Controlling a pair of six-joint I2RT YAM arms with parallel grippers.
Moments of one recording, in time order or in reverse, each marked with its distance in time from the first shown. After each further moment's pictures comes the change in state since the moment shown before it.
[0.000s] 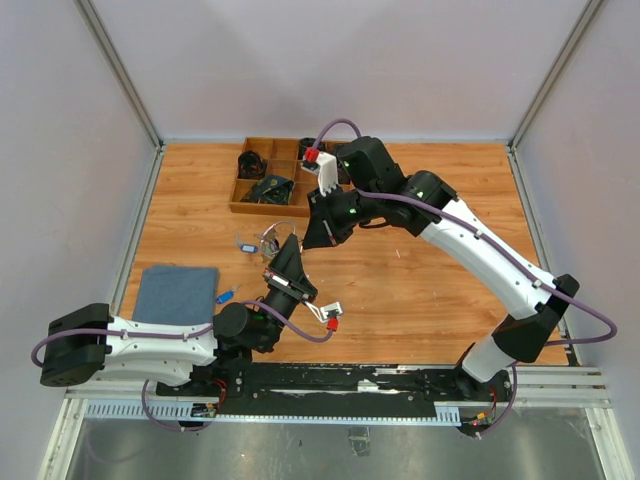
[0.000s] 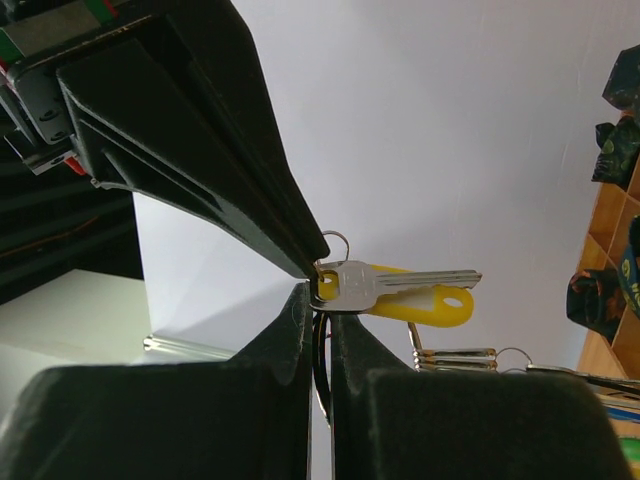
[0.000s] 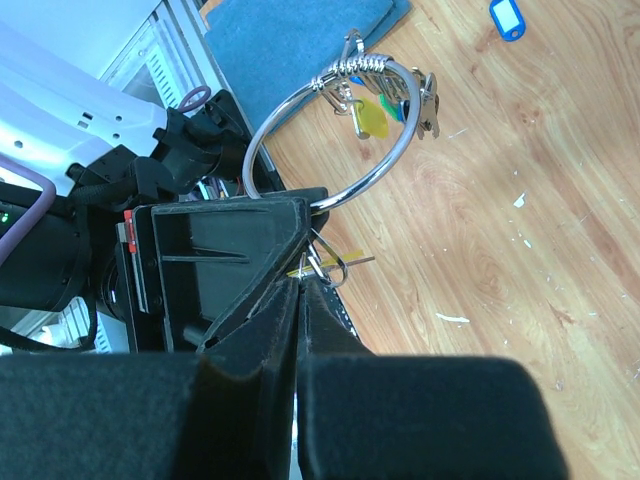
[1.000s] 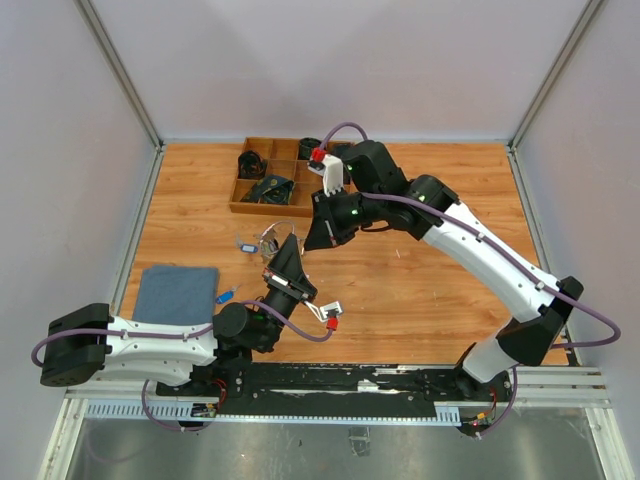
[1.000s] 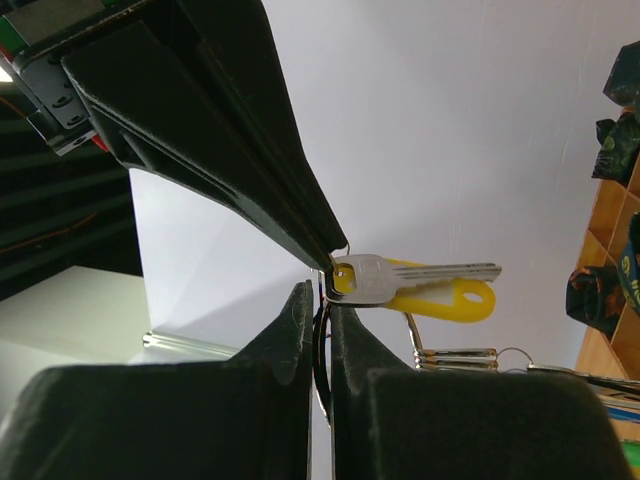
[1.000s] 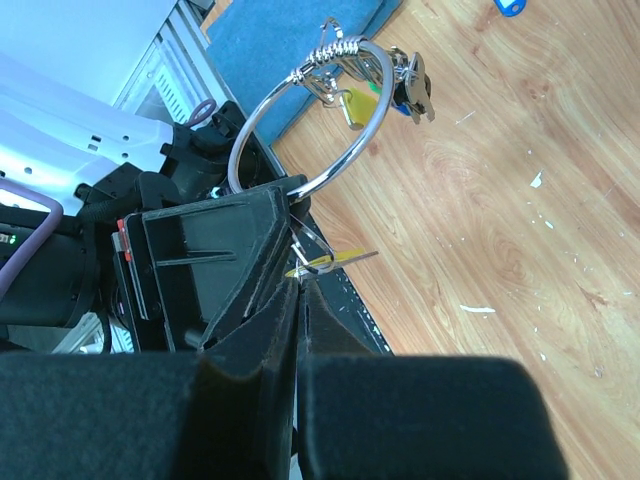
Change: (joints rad) left arm 0.000 0.000 -0.001 0.006 -0.007 0.000; right arm -0.011 -0.022 -0.062 0.038 0.016 0.106
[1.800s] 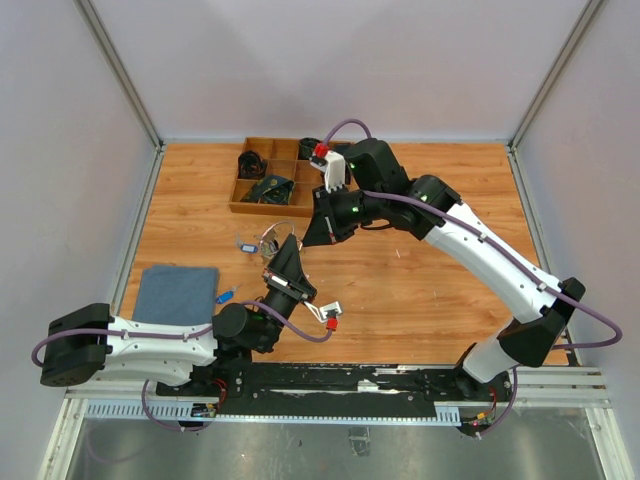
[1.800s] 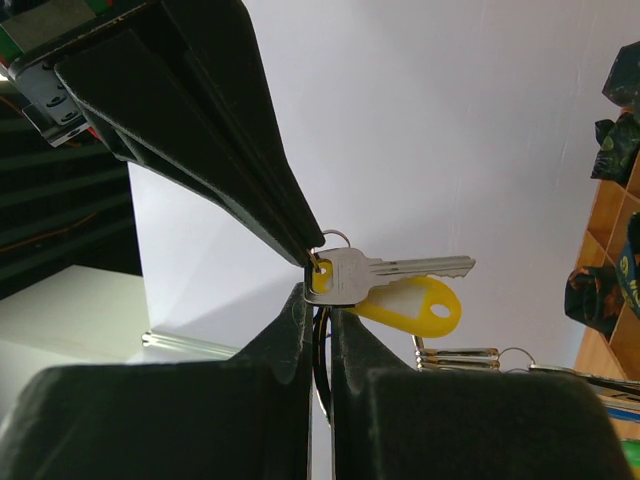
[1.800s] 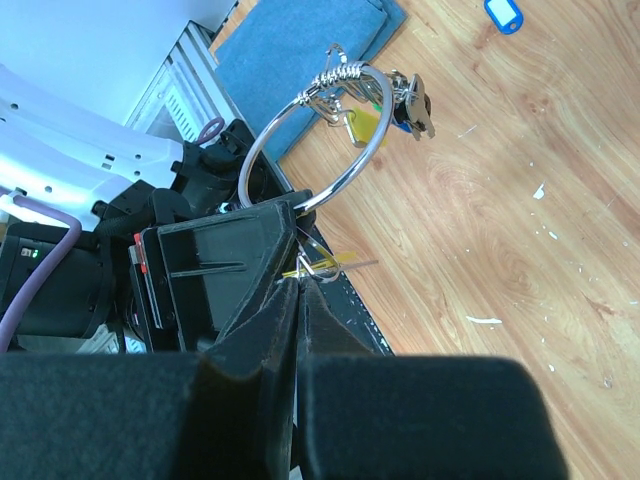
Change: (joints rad) left arm 0.000 0.000 -0.006 0.010 0.001 0.000; right arm -0.006 -0.012 -0.006 0.036 0.004 0.032
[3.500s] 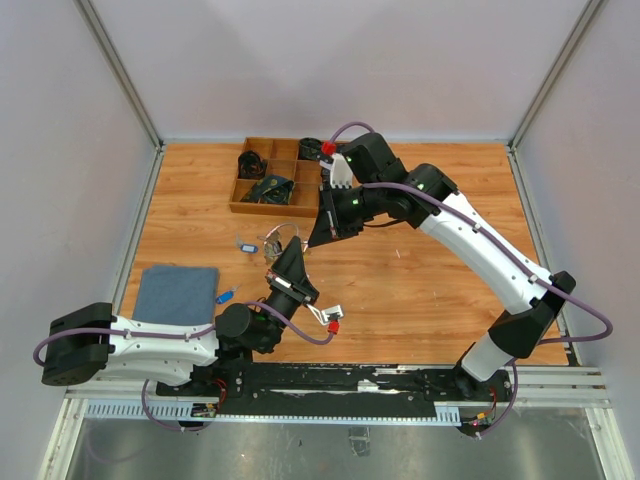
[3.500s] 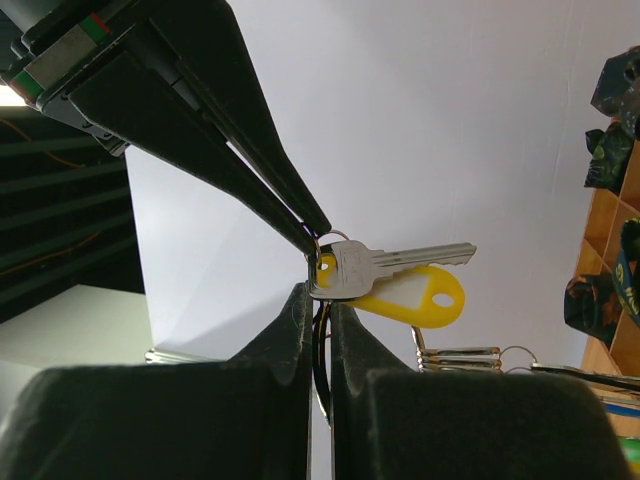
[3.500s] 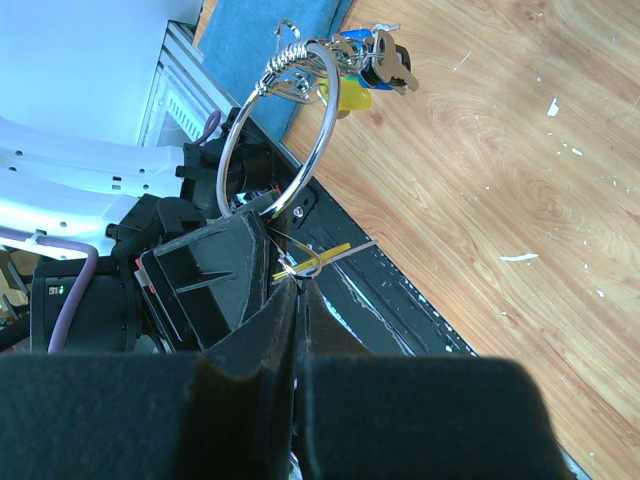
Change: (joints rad) left arm 0.000 0.012 -0.005 -0.016 0.023 0.000; right arm -0.036 0.066 0.097 -0.173 0.029 0.158
